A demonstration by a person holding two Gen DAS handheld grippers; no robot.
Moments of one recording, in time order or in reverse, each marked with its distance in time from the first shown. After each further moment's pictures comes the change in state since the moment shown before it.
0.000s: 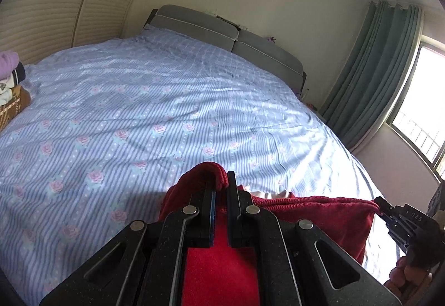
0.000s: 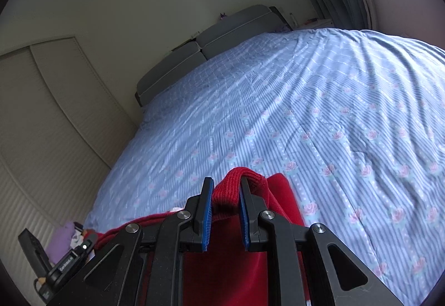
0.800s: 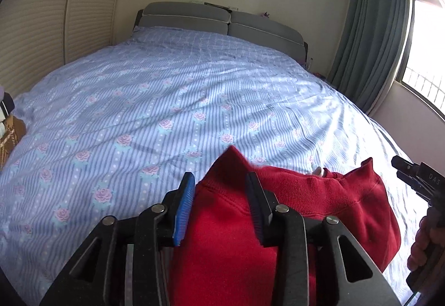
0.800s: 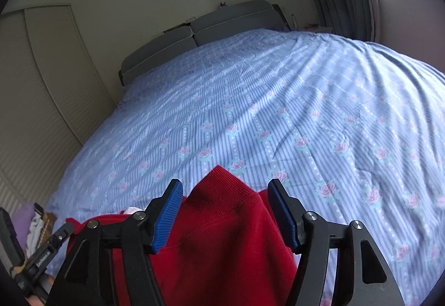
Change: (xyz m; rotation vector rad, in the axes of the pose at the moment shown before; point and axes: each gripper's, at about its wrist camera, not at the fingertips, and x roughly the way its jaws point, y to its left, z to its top) left arm 0.029 0.006 -0.005 0.183 0.072 0.077; right arm 0.042 0.003 0.001 -0.189 0.011 -0.125
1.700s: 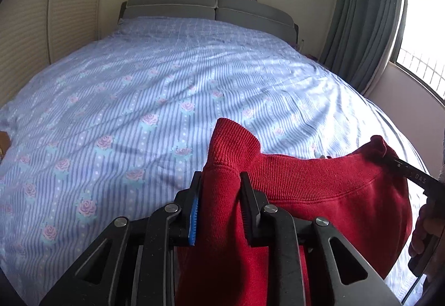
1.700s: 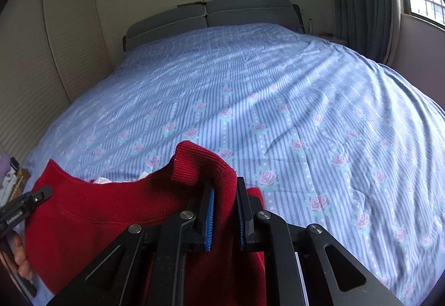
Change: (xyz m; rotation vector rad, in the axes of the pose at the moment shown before) left arm 0.034 -0.006 0.006 0.071 0.073 -0.033; right arm 0.035 -0.003 -0.005 -0.155 0.076 -0.045
